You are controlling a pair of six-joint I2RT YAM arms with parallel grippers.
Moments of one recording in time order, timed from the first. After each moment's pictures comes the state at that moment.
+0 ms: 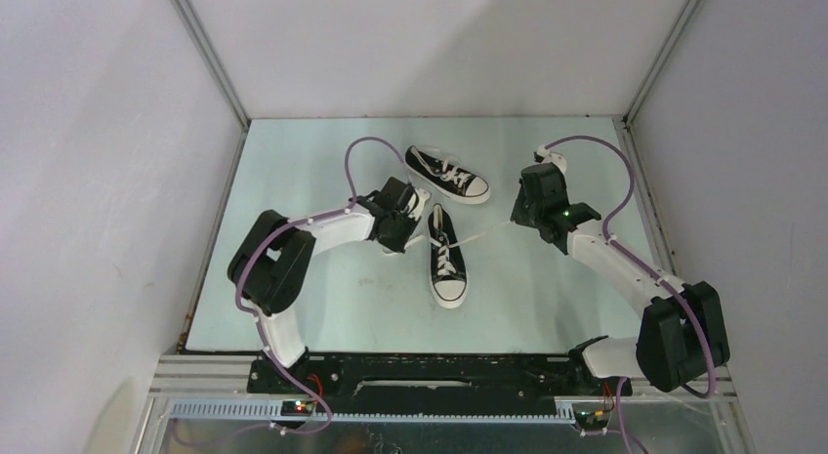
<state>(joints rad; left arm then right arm) -0.61 1.81 1.10 -0.38 0.02 -0.03 0.40 1.34 0.93 -0.34 0.25 0.54</state>
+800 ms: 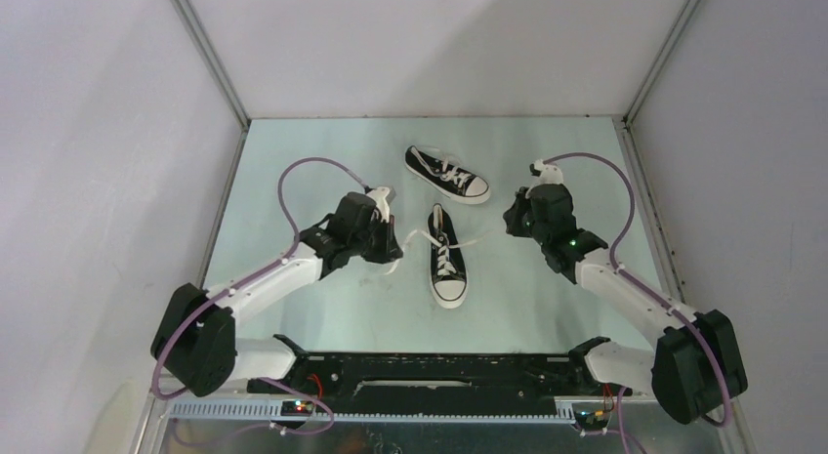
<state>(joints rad) -0.59 1.29 0.79 -0.30 0.14 -0.41 0.42 1.20 0.72 -0.08 0.12 0.48</state>
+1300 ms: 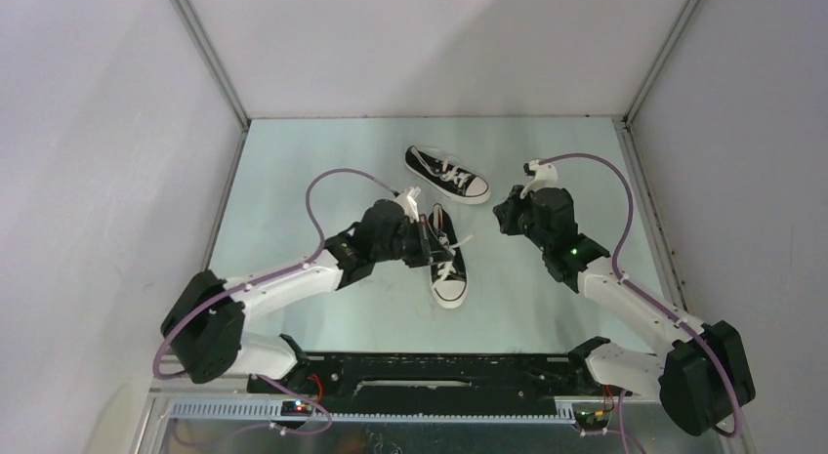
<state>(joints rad) -0.79 1.32 0.79 0.01 0.28 -0.86 0.48 1.12 0.68 0.06 0.06 0.41</state>
